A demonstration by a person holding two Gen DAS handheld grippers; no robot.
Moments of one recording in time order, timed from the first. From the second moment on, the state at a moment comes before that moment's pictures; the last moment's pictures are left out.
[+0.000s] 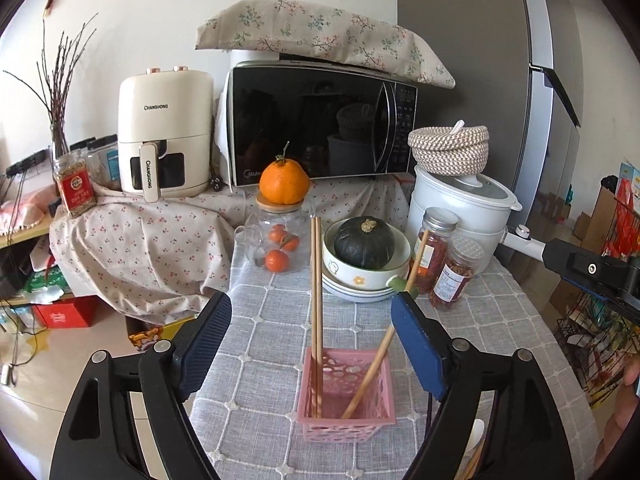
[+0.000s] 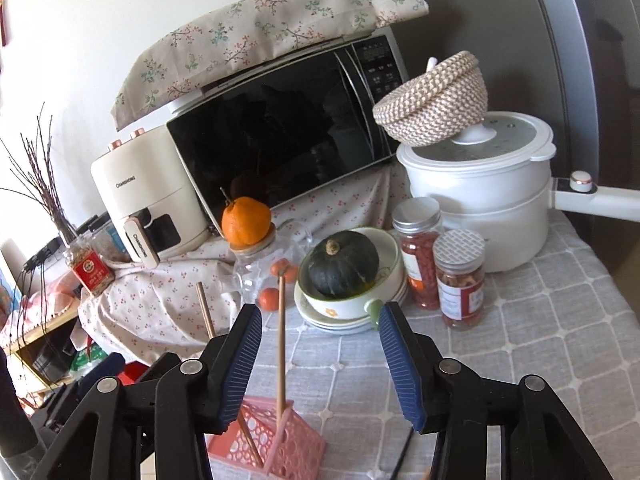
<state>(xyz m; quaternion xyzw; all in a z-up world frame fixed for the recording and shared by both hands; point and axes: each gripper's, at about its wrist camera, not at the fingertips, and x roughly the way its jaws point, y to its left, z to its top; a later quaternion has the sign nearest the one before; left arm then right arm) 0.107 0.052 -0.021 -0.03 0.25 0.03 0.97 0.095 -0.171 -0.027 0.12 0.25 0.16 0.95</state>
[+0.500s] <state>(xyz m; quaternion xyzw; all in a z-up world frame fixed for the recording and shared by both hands) 0.063 0.000 -0.039 -0.02 0.34 -0.06 0.94 0.052 -0.234 -0.056 0.11 0.33 0.10 0.93</state>
